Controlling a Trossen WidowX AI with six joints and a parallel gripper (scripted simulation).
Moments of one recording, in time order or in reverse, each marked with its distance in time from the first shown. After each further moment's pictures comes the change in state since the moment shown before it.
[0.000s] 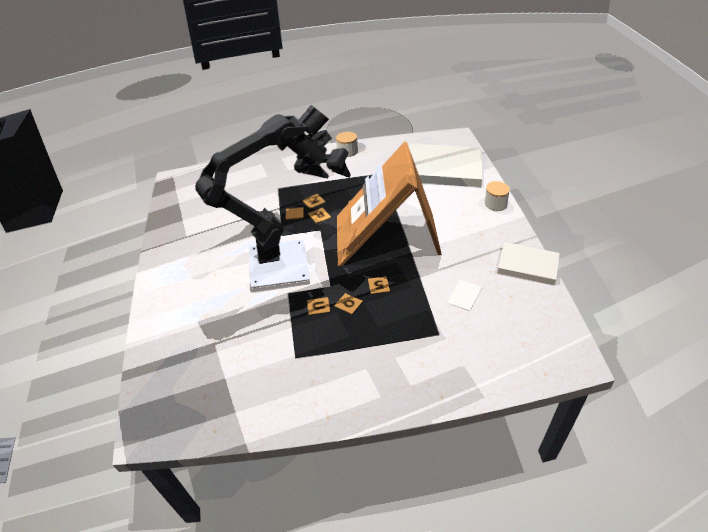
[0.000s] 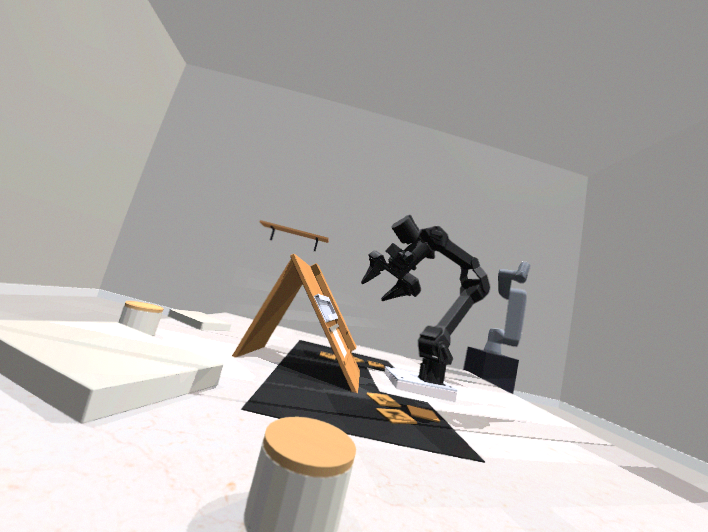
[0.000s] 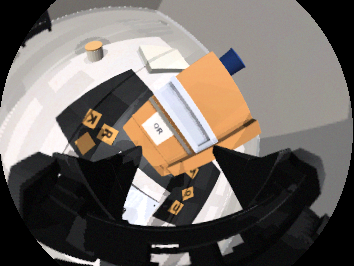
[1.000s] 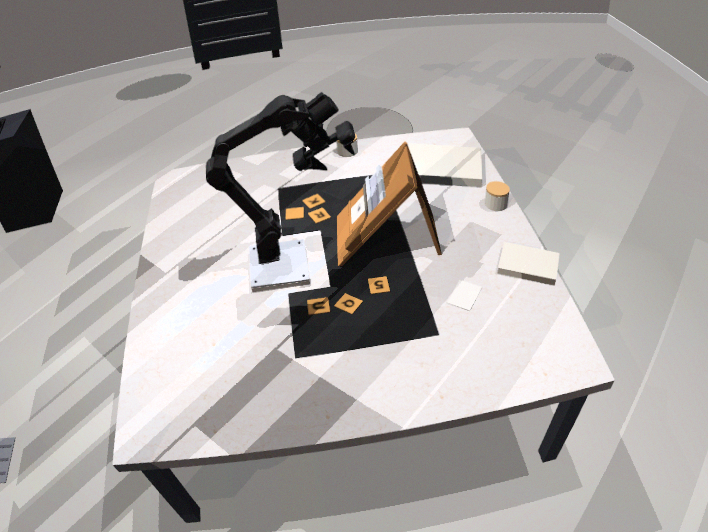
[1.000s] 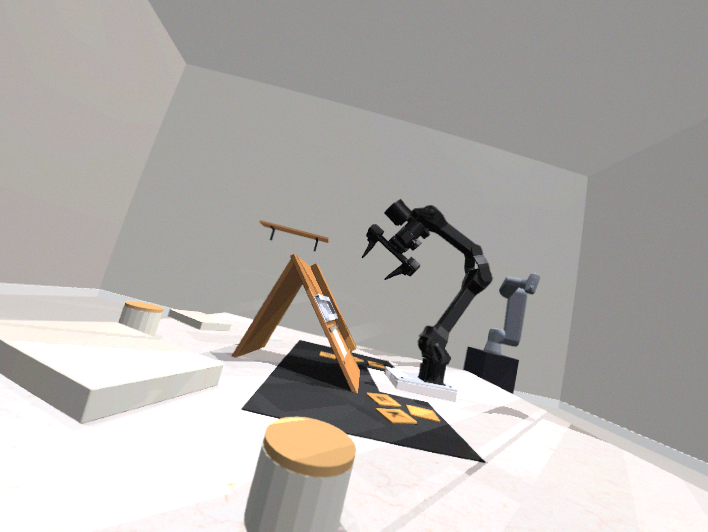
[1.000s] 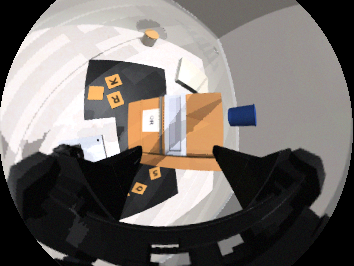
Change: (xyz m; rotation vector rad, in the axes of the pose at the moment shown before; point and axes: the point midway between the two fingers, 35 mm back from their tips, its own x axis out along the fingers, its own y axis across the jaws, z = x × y) arm -0.053 -0.052 0.012 -0.616 -0.102 0.110
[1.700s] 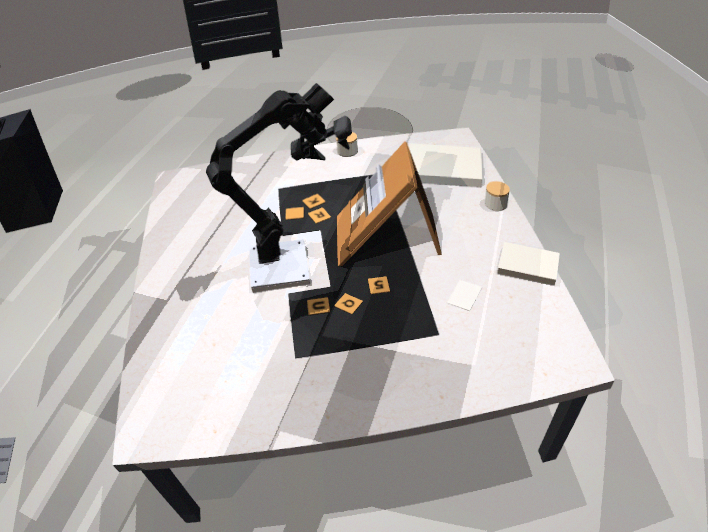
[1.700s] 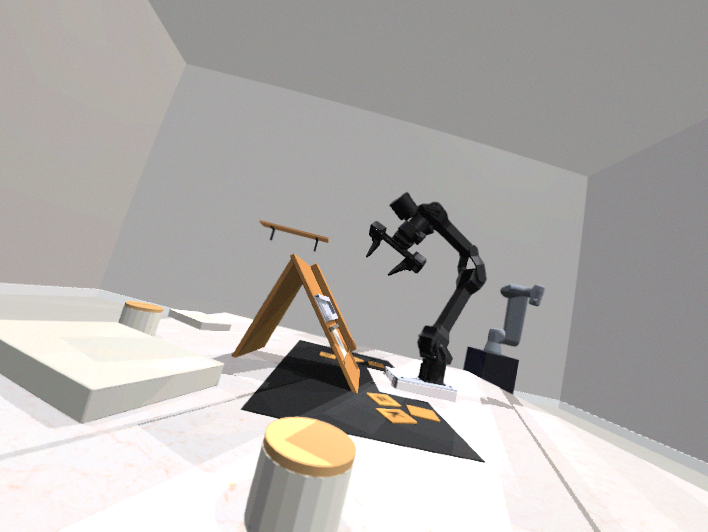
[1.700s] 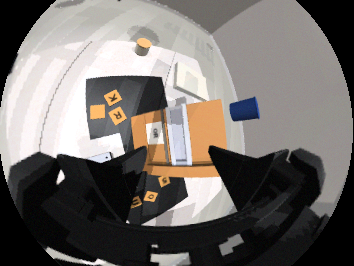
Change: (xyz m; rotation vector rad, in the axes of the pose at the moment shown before) arm 0.003 0.006 0.037 0.119 -0.015 0.017
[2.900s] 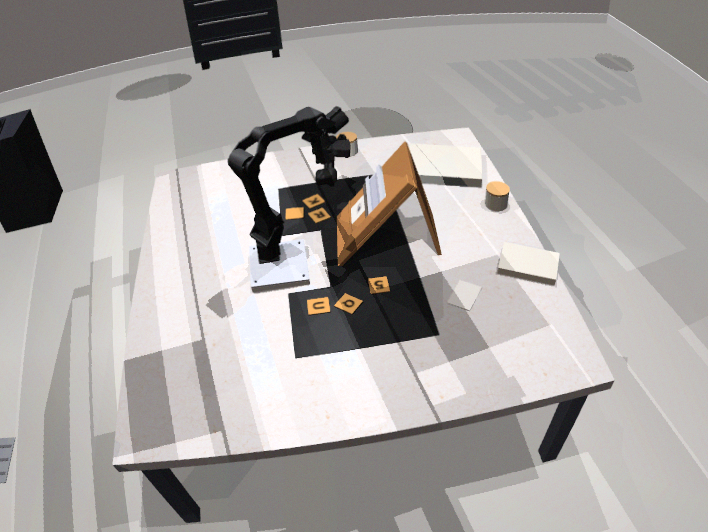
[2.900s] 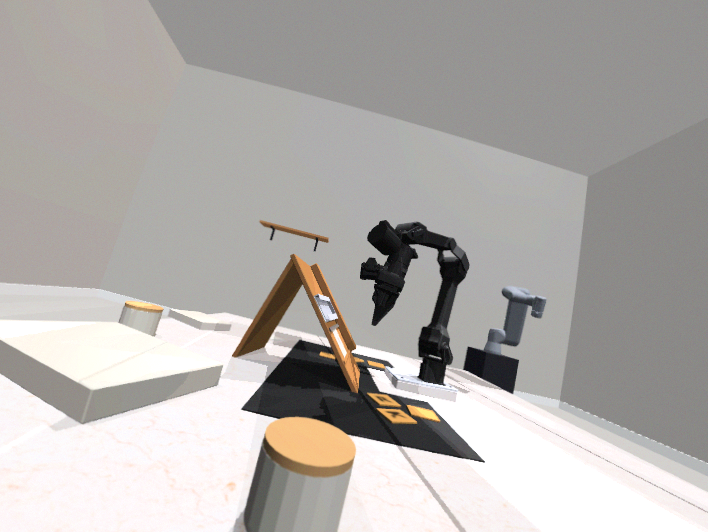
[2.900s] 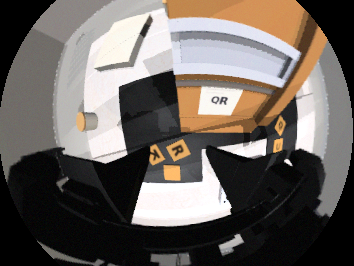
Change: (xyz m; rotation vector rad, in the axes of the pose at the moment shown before) arm 0.140 0.090 0.053 1.574 0.353 0.188
